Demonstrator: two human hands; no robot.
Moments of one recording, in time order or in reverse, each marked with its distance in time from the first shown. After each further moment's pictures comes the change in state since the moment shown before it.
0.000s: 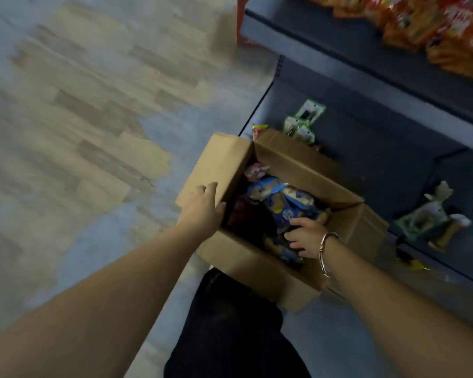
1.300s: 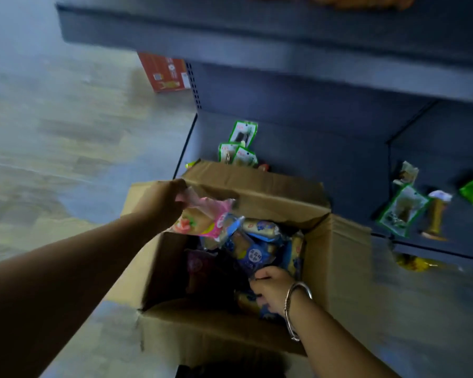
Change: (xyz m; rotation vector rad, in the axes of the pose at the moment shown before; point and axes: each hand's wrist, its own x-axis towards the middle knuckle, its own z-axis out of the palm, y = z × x) left_hand 0.131 0.096 0.016 -0.023 0.111 0.327; right_hand 0.115 0.072 -0.014 0.260 0.023 -0.097
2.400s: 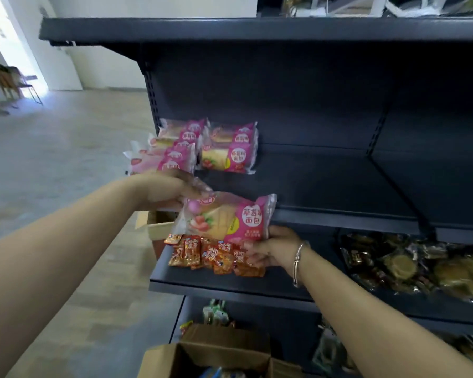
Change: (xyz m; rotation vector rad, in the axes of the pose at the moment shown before) left_hand -0.221 0.365 -0.461 -0.355 -0.185 0.314; right_hand -0.507 -0.299 -0.146 0.126 0.106 -0.724
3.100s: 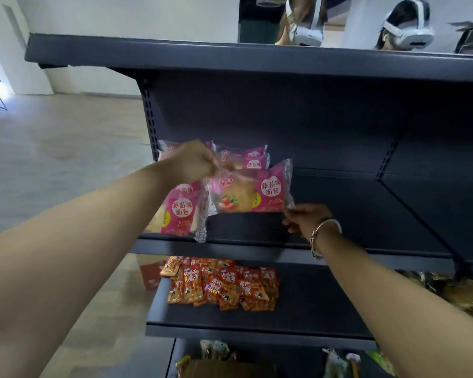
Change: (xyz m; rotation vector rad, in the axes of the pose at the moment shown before) left_hand 0.115 0.027 -0.085 0.451 0.296 0.376; right_hand 0.096 -0.079 -0.019 -0.094 0.543 -0.113
